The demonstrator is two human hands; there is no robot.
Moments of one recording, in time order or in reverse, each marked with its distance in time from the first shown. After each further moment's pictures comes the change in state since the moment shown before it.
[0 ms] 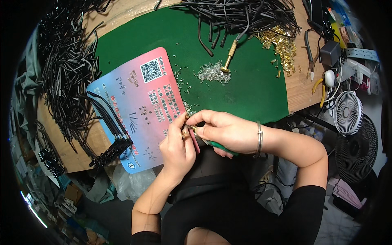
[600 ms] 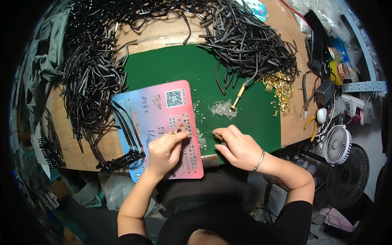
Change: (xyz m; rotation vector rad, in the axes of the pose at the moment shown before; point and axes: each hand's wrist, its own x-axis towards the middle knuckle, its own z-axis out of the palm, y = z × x) left_hand 0.036 -0.030 -0.047 0.006 -0.044 0.146; right_hand -0.002 0.023 -0.017 -0.961 0.506 -0.557
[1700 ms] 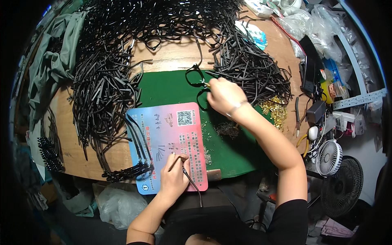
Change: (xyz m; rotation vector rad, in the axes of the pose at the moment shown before) left_hand -0.023 0.020 0.009 0.137 0.115 -0.151; right_hand 0.151 -0.009 -0.058 -0.560 0.261 0.074
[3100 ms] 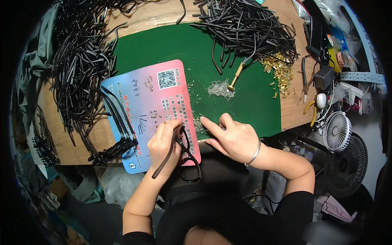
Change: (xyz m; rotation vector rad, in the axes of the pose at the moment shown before) left_hand 0.003 0.002 0.014 -0.007 0.006 0.039; right_hand -0.174 -0.017 0.022 0.181 -0.131 -0.210
